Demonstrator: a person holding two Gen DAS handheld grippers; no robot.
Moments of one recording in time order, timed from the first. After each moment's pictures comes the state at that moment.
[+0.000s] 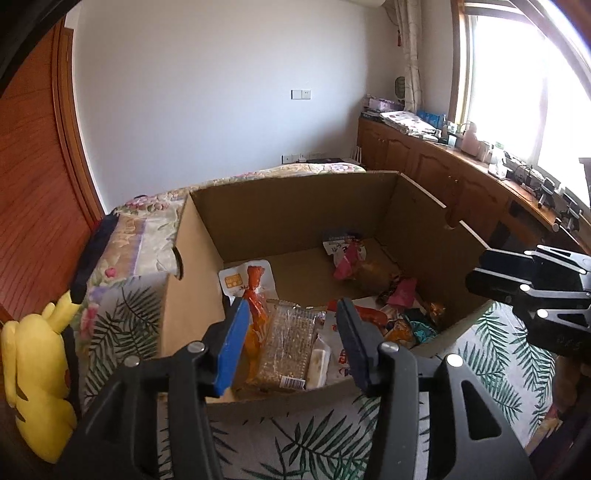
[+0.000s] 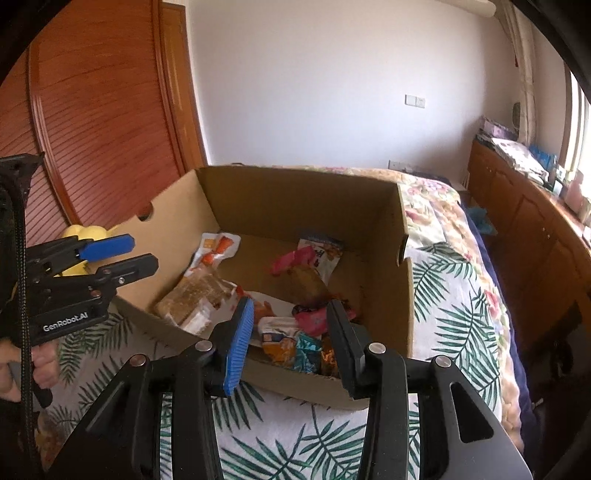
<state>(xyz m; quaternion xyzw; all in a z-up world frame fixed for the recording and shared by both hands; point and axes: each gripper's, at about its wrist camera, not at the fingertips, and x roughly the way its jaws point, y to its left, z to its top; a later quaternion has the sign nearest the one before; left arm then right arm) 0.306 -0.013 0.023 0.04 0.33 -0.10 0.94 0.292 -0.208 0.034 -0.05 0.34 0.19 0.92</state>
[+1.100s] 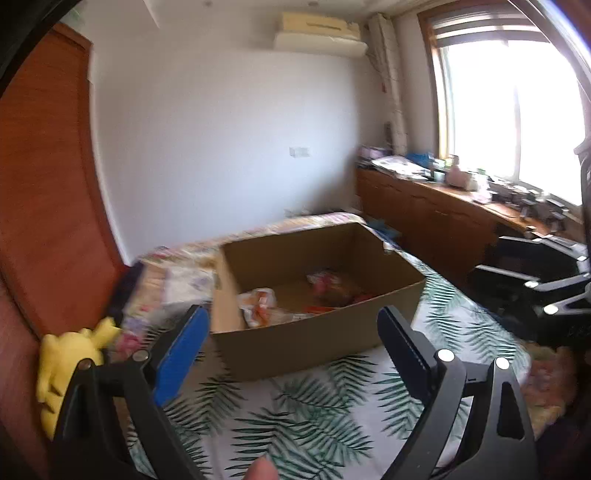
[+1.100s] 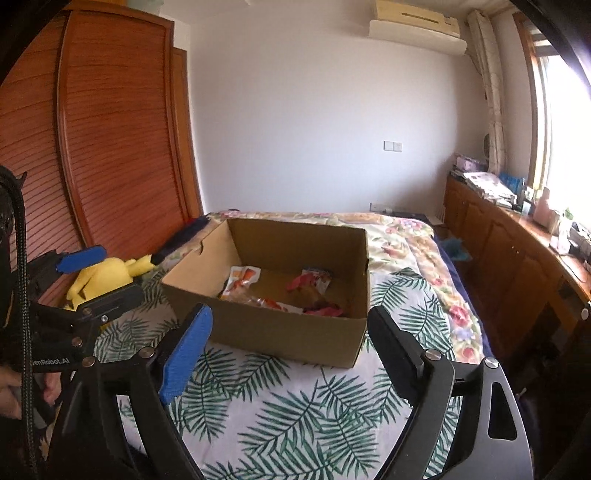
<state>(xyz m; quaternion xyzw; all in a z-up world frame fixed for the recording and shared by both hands) 0.147 -0.023 0.083 0.07 0.21 -0.07 0.97 0.151 -0.222 0.099 -0.04 0.25 0.16 0.95</state>
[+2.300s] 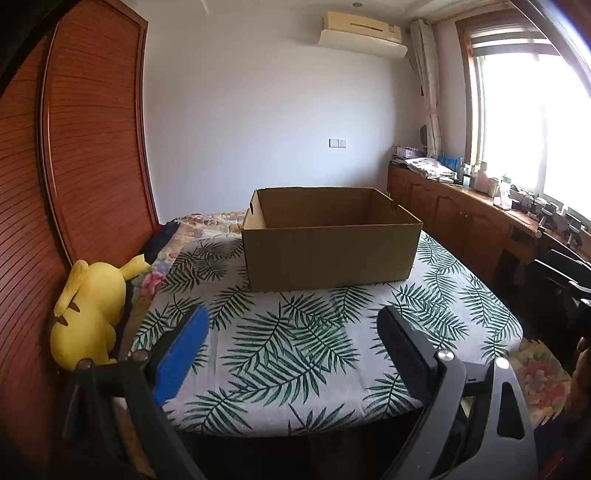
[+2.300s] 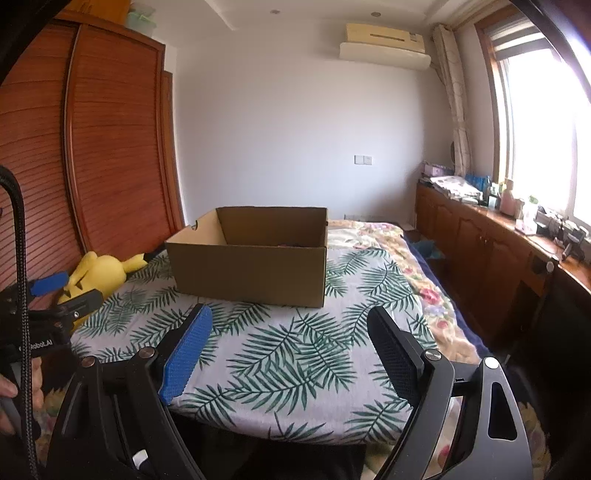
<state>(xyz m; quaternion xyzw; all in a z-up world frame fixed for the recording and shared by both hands) 0.030 -0.025 0.026 0.01 0.24 -0.01 0.97 0.024 -0.266 0.053 -0.01 0.21 0.11 0.97</state>
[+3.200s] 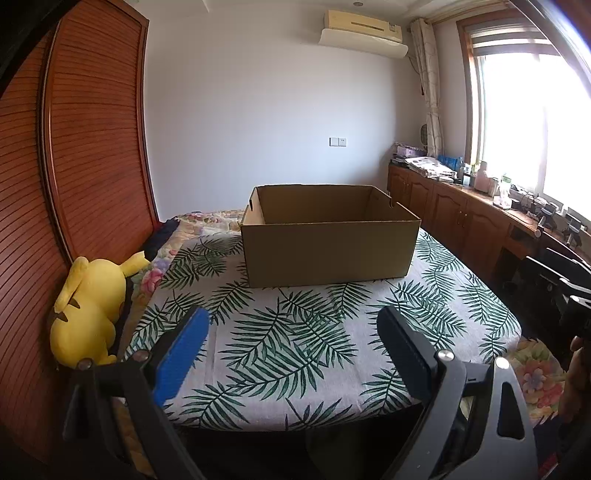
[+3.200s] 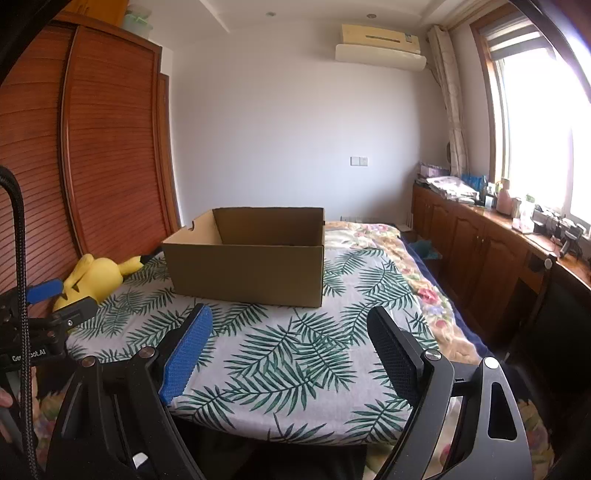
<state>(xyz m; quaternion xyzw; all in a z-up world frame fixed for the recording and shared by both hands) 0.024 -0.028 0.024 0.01 0.24 -0.01 0.97 0.024 -0.265 0.049 -0.01 0.20 0.10 0.97</state>
